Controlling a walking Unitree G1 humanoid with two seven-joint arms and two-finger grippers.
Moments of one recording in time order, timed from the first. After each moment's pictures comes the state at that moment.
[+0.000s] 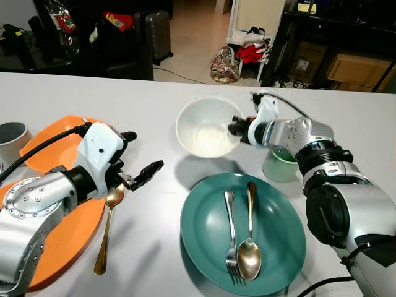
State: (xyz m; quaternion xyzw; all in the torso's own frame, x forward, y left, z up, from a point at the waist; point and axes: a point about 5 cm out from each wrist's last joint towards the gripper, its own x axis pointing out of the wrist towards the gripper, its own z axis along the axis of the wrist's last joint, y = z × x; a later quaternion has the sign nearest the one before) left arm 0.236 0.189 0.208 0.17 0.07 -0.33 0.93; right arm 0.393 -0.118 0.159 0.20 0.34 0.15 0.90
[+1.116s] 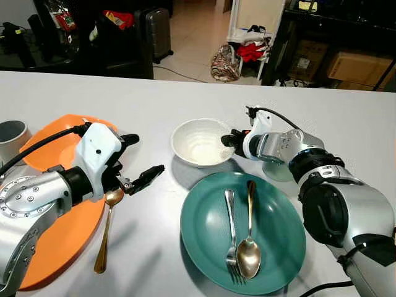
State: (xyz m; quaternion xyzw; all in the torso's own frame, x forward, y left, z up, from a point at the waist) left arm 0.233 0.191 0.212 0.18 0.07 -0.35 0.92; right arm 0.386 -0.111 0.139 0.25 0.36 0.15 0.89
